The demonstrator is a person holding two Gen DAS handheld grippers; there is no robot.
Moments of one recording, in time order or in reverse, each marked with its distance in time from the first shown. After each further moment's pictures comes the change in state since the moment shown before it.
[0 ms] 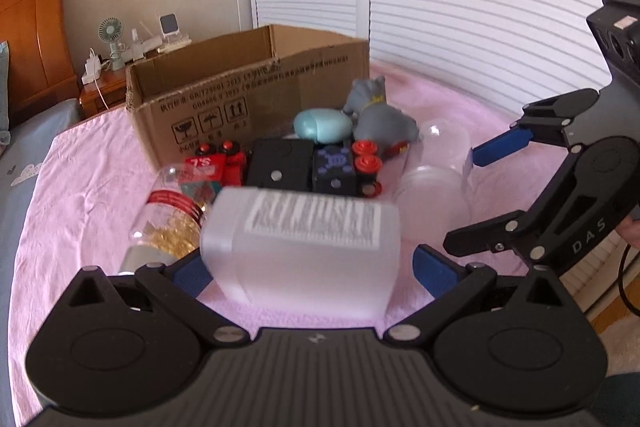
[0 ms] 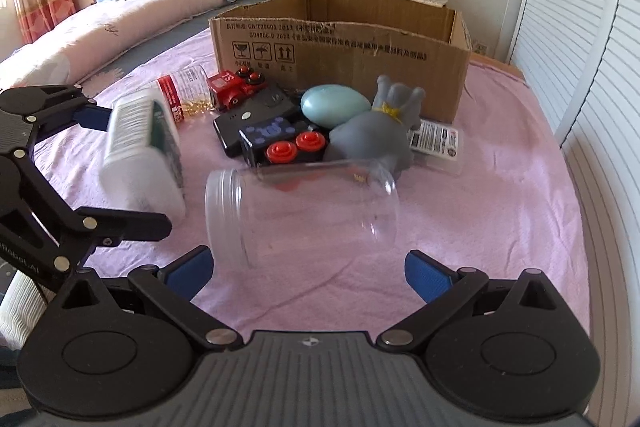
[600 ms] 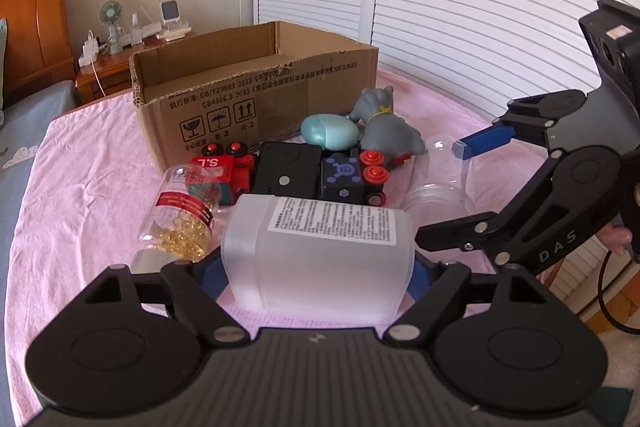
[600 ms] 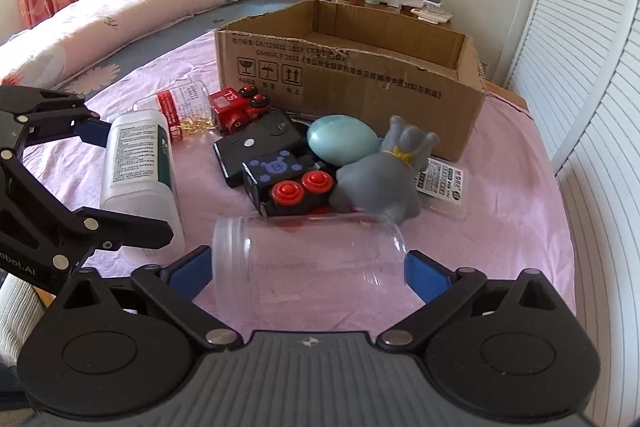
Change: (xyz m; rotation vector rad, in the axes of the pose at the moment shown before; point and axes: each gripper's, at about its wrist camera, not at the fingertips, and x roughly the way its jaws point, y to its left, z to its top) left arm -0.002 0.015 0.011 -0.060 0.036 -0.043; right arm 0.007 0.012 0.025 -0.059 0.002 -0.030
